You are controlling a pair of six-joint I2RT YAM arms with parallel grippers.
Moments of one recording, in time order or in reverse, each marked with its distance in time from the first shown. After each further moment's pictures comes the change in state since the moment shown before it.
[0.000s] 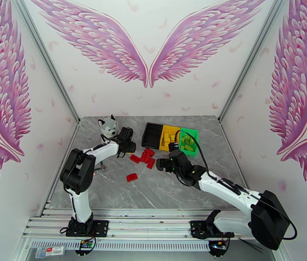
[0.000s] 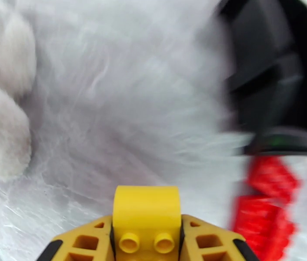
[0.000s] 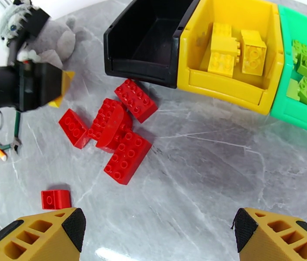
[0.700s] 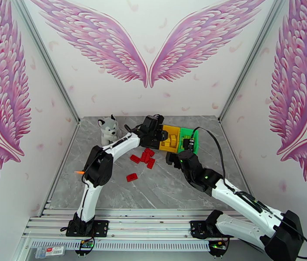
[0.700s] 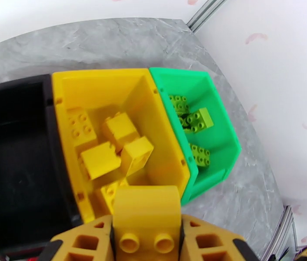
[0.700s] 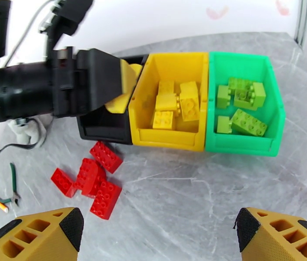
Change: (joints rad) left arm -0.202 0.377 0.623 0.043 0.302 -0.110; right arm -0.008 -0.224 -0.006 -0.085 0.258 0.062
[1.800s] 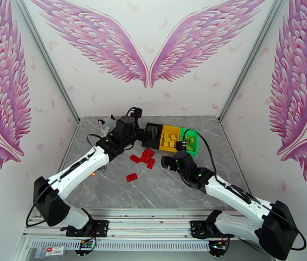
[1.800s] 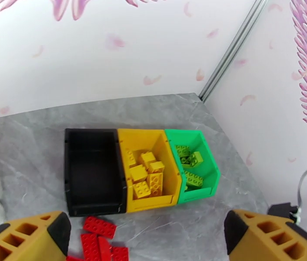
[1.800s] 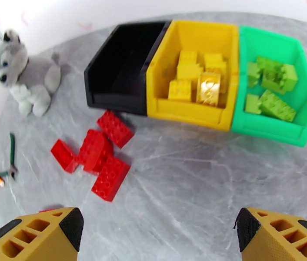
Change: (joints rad) left arm -0.034 -0.797 -0.593 0.034 -0.373 0.036; right arm -0.001 0.154 -0.021 0.077 -0.182 -0.059
